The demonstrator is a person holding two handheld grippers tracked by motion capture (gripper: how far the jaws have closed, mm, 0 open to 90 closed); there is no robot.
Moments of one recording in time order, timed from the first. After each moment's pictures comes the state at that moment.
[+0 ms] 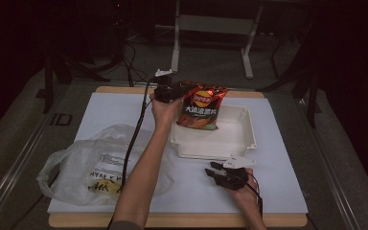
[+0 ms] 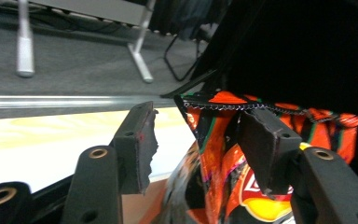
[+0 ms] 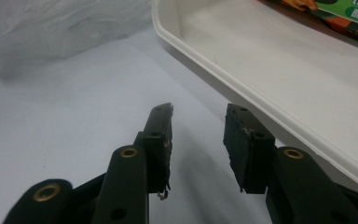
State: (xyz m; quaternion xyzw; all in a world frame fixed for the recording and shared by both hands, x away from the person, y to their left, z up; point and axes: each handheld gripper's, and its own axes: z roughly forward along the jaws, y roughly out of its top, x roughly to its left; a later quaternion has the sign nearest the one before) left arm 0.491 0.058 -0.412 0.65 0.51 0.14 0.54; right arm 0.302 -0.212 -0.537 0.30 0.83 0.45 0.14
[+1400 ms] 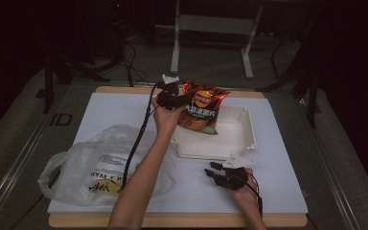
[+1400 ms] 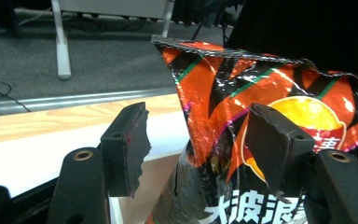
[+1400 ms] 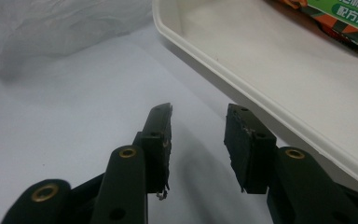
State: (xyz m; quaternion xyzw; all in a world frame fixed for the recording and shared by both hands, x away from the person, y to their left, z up) left arm 0.469 0.042 -0.414 0.68 0.51 0.20 0.50; right arm 0.302 -0.210 -0.537 0.30 0.83 0.45 0.14
